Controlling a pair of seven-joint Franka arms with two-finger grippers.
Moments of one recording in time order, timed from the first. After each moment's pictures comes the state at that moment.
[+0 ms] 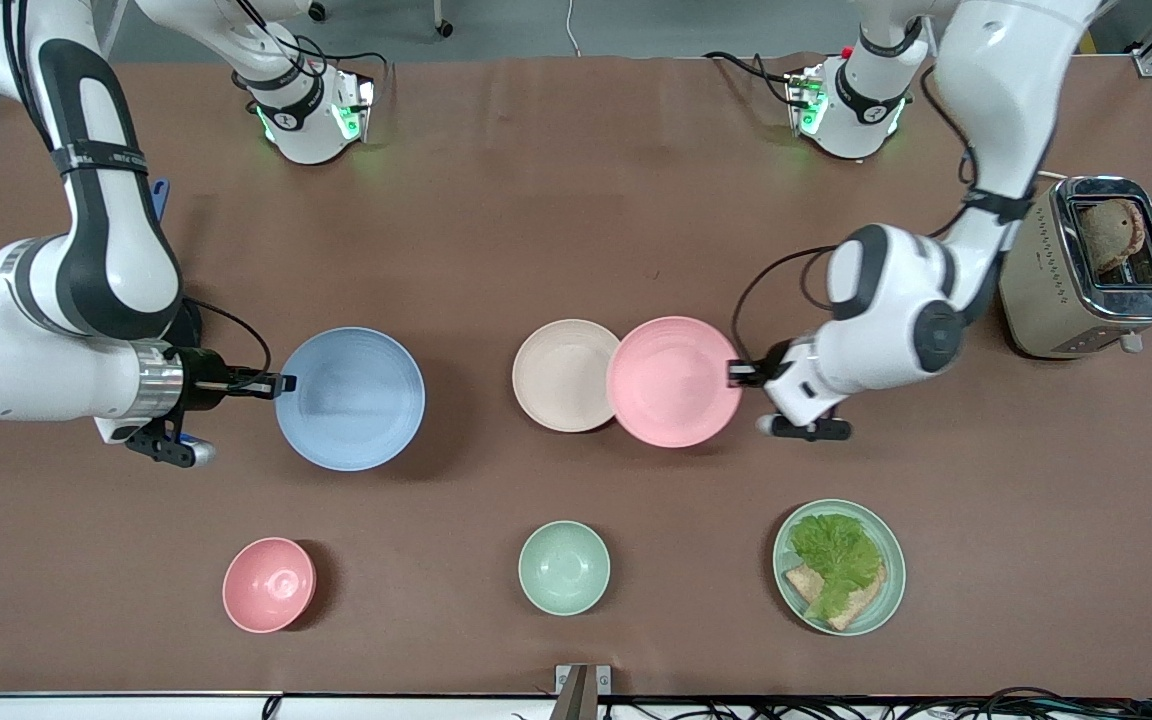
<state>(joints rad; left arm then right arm) -0.18 0.48 -0.28 -1.84 -0.36 2.28 -0.21 0.12 0.40 -0.08 -1.66 0.43 1.77 0.14</state>
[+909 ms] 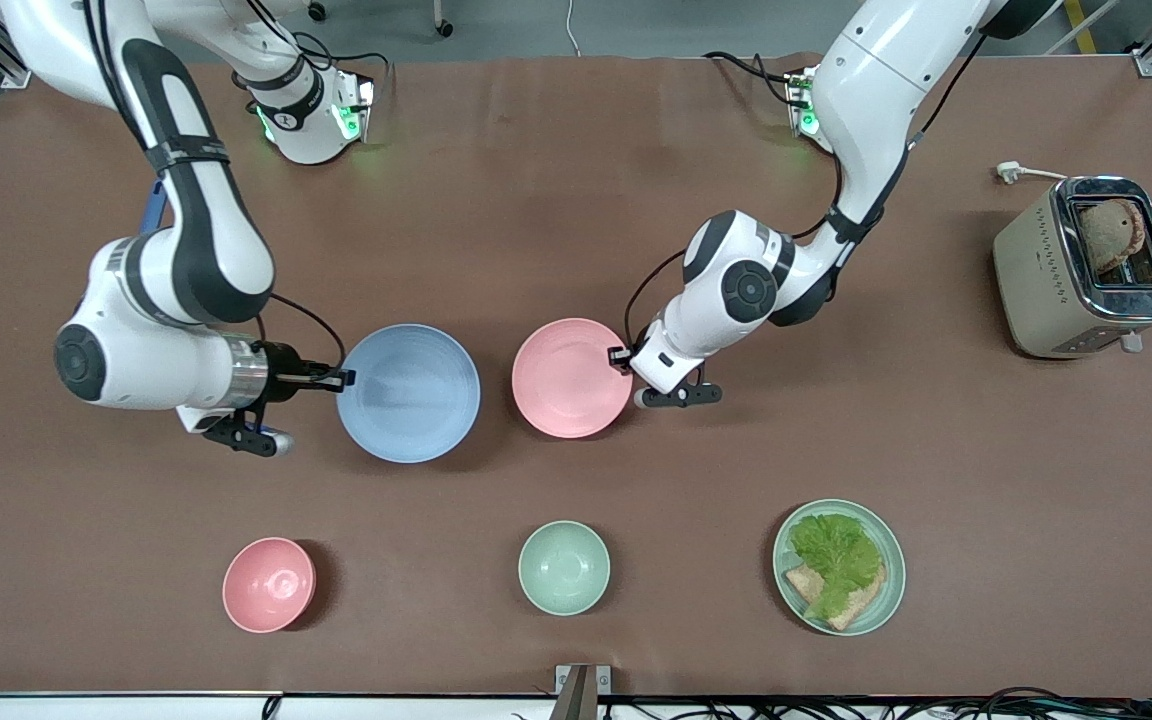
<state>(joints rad) -0.37 0.62 -0.33 -1.84 -0.25 2.57 -0.55 0.27 0.40 -0.08 -1.75 0.44 1.91 0.26</state>
